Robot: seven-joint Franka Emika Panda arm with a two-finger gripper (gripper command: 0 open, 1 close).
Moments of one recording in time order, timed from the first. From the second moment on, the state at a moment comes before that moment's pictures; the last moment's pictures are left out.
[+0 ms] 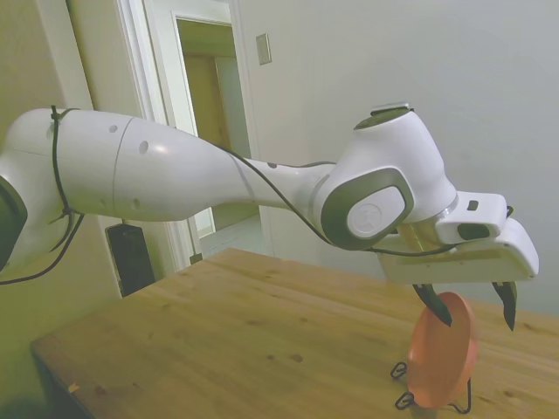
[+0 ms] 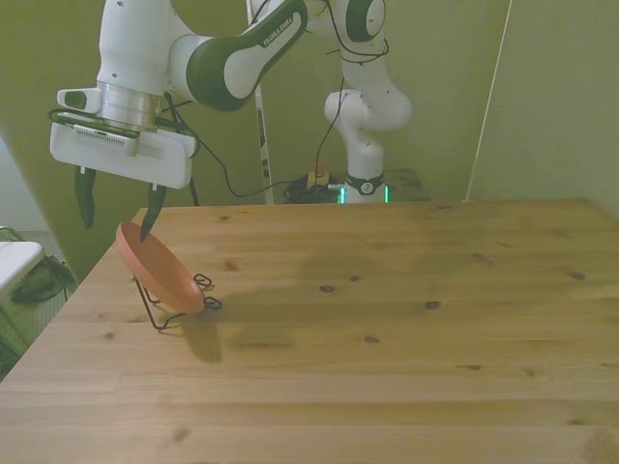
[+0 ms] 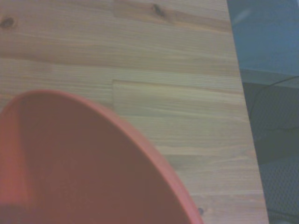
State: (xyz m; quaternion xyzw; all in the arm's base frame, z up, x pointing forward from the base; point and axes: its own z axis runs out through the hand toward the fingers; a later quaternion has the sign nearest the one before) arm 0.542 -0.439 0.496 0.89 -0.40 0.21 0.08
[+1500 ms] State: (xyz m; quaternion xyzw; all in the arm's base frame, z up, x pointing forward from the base) arm 0.543 -0.439 0.488 0.90 -0.38 0.21 0.07
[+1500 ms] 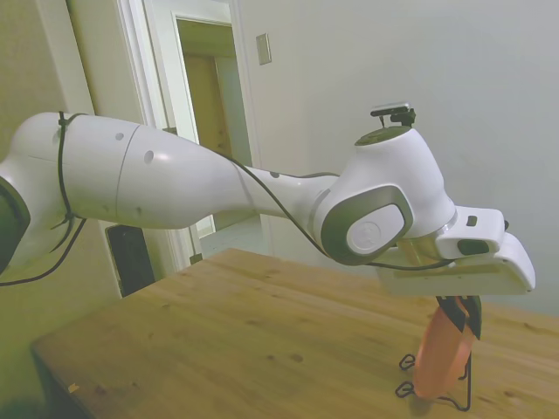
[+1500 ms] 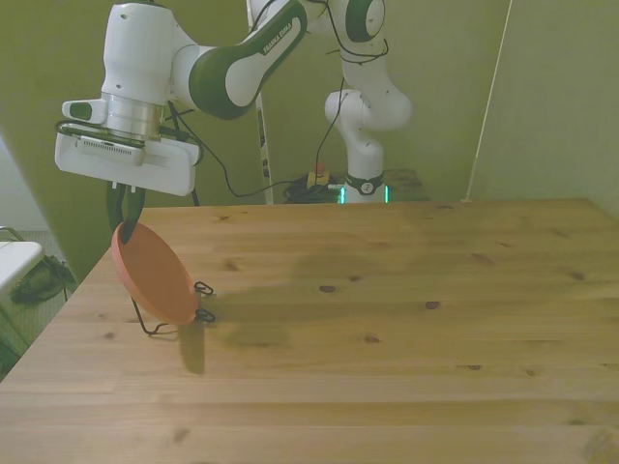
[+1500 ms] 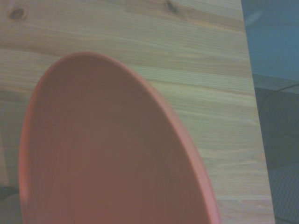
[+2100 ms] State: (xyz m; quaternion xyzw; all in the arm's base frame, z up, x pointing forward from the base) arm 0.558 -0.375 0.571 0.89 -0.39 0.22 -0.04
